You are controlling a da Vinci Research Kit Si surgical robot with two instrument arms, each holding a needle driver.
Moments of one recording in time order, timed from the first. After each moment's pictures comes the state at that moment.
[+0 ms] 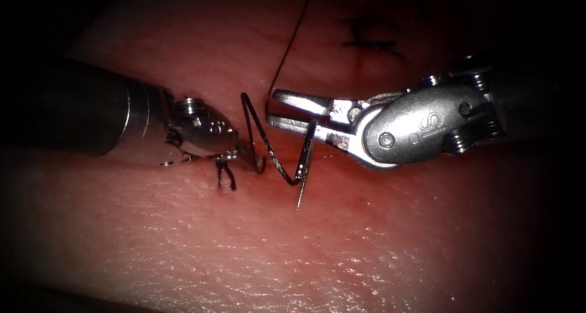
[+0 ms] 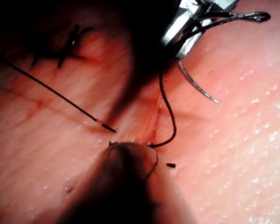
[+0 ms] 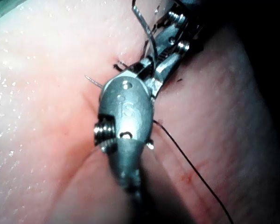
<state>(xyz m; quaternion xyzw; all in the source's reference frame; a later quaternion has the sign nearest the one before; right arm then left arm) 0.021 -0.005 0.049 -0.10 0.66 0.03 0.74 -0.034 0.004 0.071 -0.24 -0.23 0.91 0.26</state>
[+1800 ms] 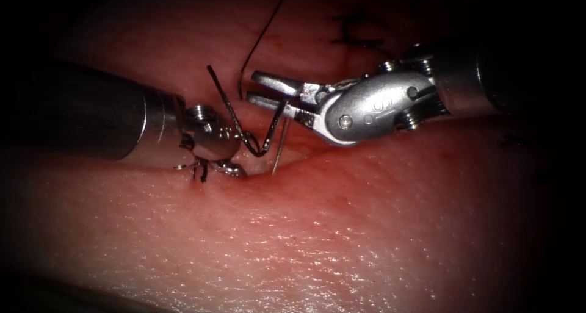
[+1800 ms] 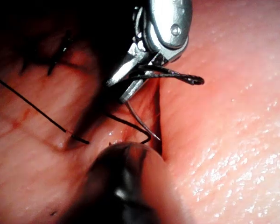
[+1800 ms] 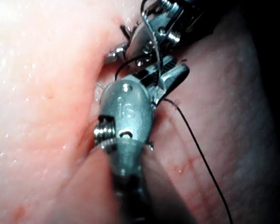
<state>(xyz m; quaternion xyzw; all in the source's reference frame) 0.024 -0.004 0.058 -0.17 0.65 0.00 0.74 -0.034 0.002 0.072 -0.18 -0.25 0.91 0.26</state>
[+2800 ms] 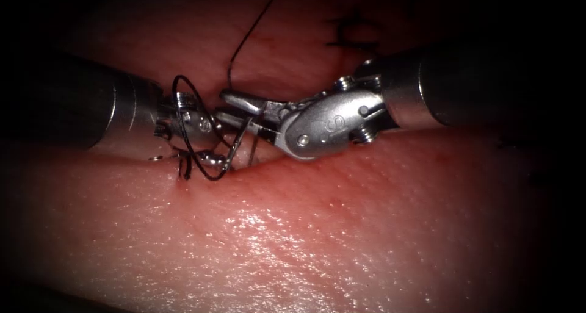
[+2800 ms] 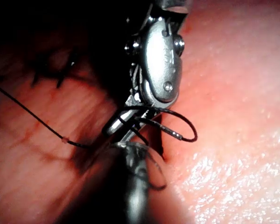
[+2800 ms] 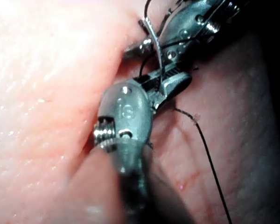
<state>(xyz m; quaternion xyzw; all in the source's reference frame) 0.028 -0.006 0.061 -0.19 0.65 0.01 0.74 -0.033 0.004 0.066 -0.19 -0.24 0.92 0.26</state>
